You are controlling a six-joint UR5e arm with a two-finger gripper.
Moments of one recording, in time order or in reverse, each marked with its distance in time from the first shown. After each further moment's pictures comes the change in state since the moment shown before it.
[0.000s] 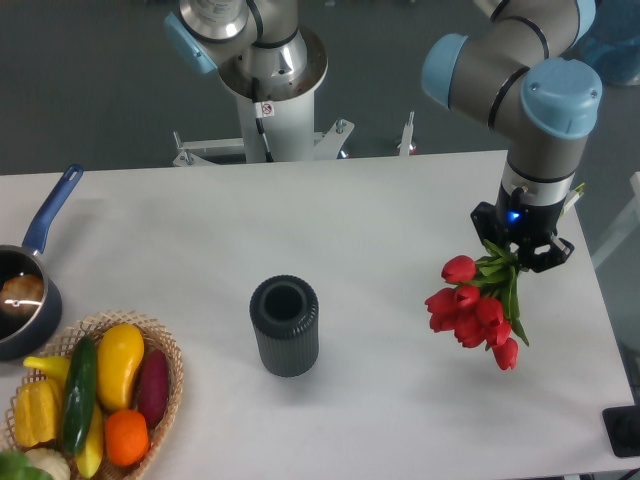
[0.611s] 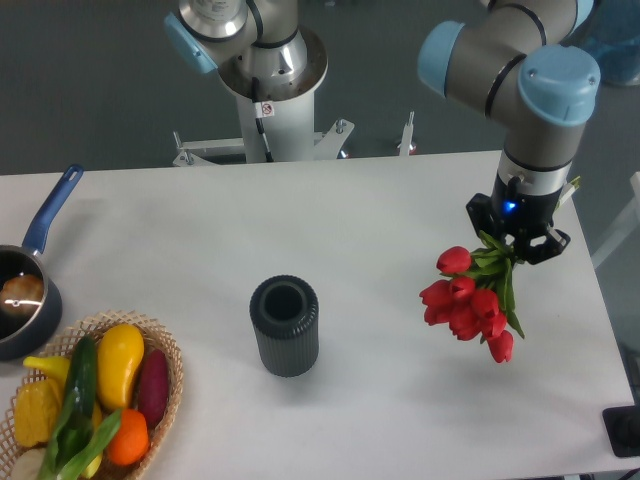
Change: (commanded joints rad) arm -0.002 0.078 -0.012 -0.040 -0.156 -0.055
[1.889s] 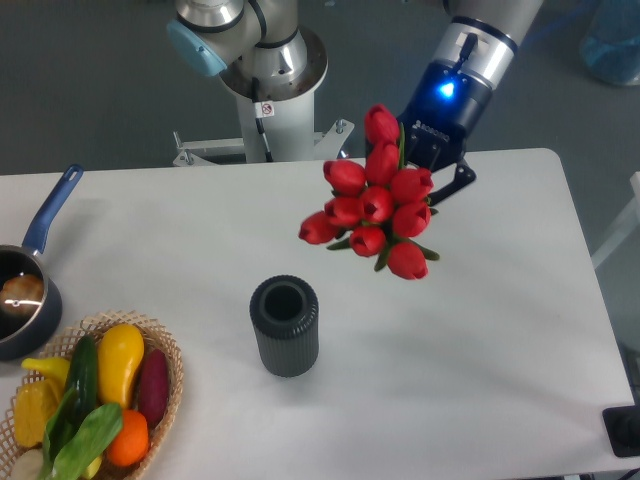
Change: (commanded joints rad) arm 0.078 0.282 -0.262 0.014 -0.884 -0.195
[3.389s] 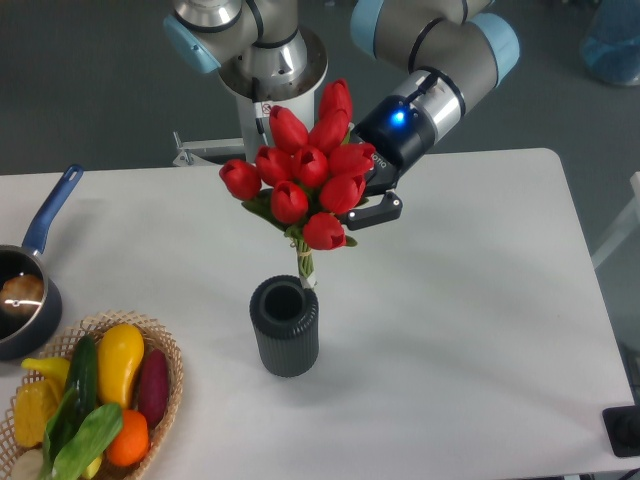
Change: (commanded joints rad) arm -0.098 -0.109 -0.097 0.104 -0.371 0.164
